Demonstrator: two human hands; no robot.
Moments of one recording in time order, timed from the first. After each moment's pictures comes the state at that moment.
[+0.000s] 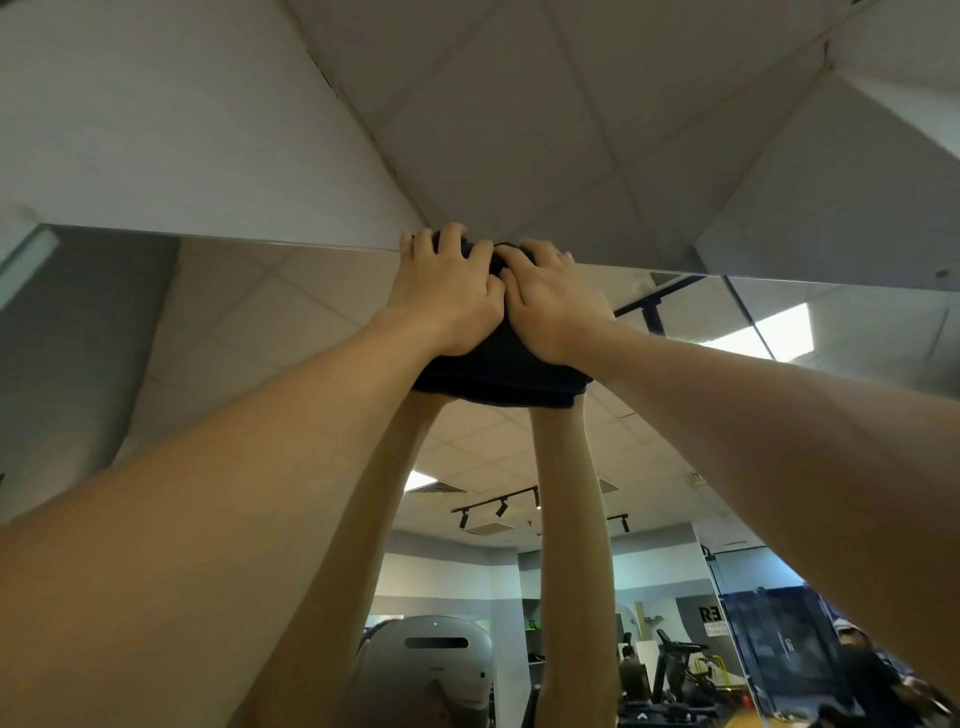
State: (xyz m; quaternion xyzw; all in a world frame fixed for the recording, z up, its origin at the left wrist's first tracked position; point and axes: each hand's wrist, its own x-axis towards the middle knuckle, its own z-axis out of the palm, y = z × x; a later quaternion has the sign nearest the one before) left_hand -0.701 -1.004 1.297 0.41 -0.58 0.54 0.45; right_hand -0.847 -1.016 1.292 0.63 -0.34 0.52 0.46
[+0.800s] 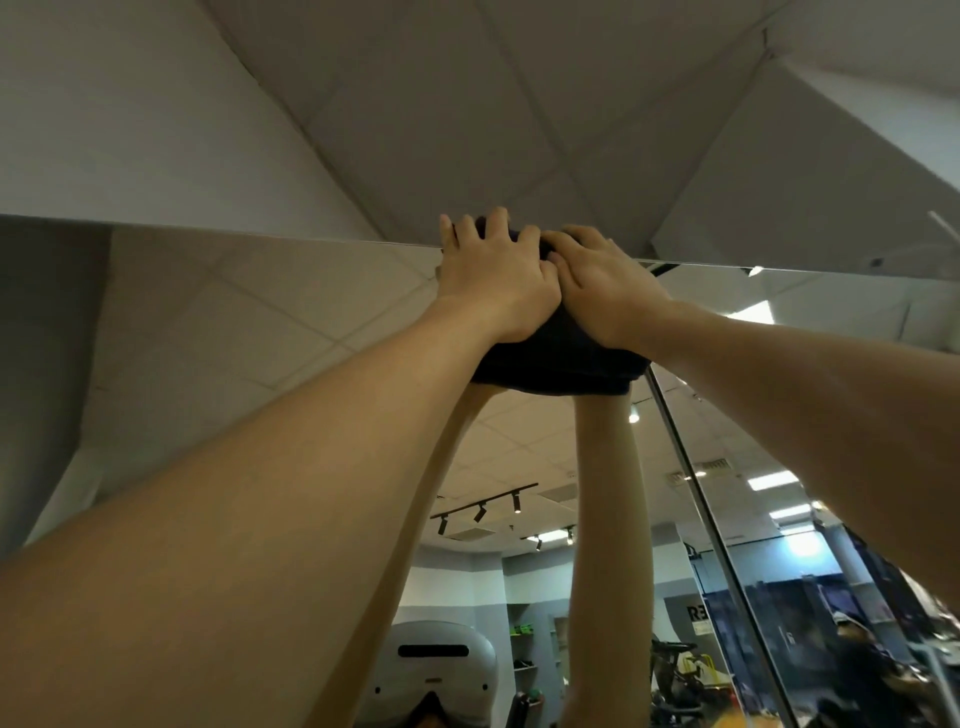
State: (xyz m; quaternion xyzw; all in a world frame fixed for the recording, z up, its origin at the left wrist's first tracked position) left_hand -0.902 -1.021 1.307 0.38 -0.61 0.51 0.47; right_hand -1.049 -1.031 1.304 0.63 -0.36 0.52 0.45
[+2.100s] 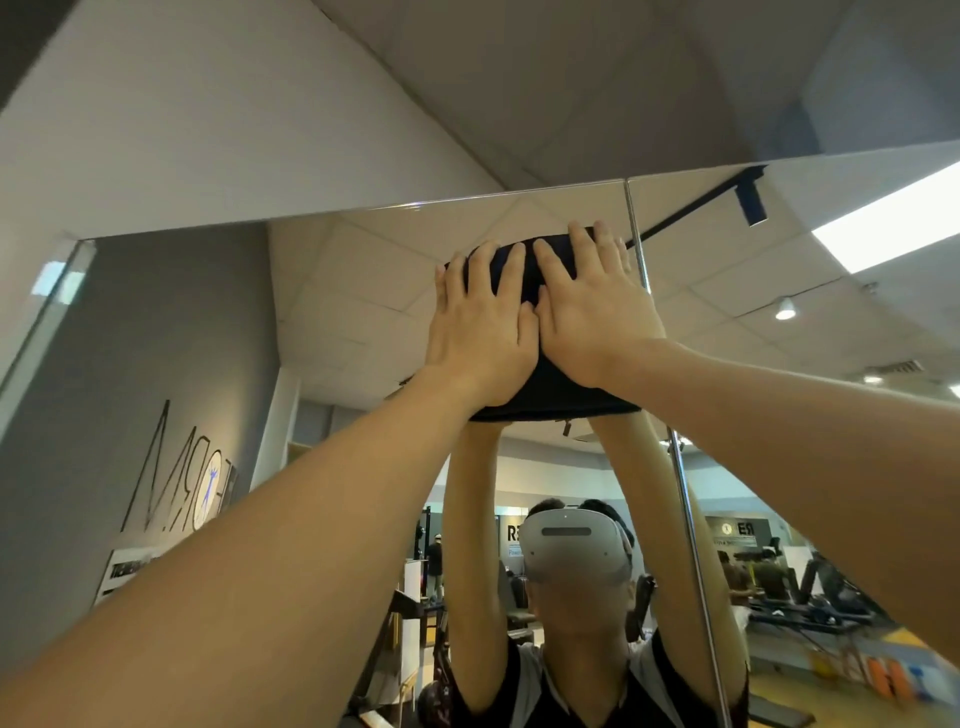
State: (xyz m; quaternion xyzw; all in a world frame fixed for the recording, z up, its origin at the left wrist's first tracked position) left_hand -0.881 -1.020 1.188 0.44 -0.58 0.51 0.47; right_hand -1.028 -1.022 1.196 0.66 -0.36 0.49 0.43
